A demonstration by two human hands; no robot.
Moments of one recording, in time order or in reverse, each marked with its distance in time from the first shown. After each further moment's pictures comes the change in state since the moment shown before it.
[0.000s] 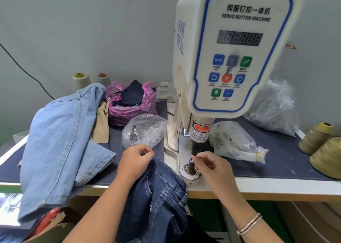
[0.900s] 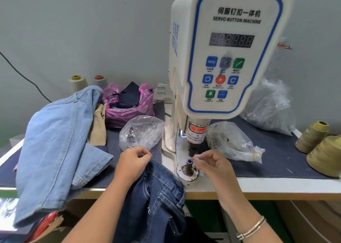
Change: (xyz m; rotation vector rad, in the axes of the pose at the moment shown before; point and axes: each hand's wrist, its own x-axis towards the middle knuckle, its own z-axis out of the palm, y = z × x) left_hand -0.002 0.003 -0.002 0.028 -0.002 -0.019; right_hand -0.003 -0.011 -0.008 0.316 0.002 0.240
